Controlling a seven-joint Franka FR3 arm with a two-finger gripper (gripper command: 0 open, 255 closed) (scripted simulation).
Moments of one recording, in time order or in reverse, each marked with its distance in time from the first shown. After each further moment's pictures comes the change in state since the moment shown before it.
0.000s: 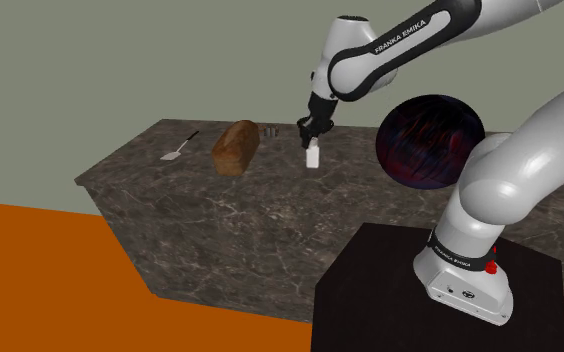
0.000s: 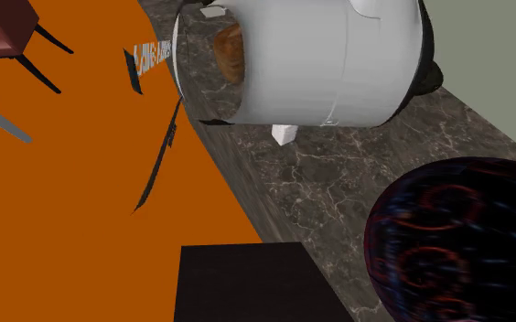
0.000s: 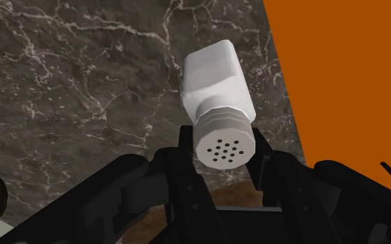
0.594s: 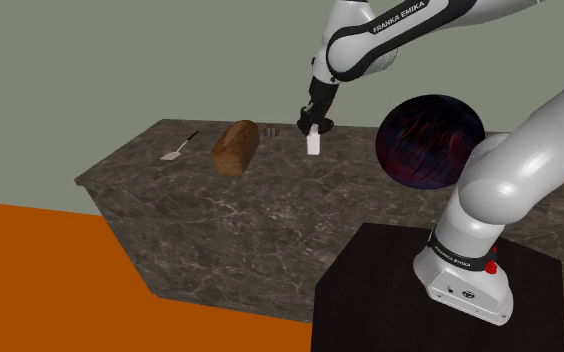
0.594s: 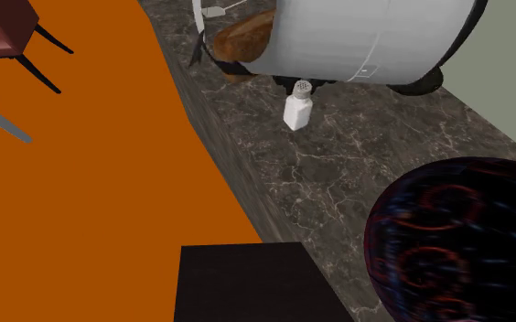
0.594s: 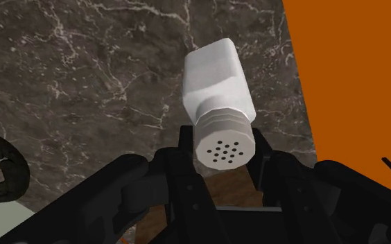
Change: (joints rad) arm -0.016 0.013 -0.039 0.100 -0.006 -0.089 -0.045
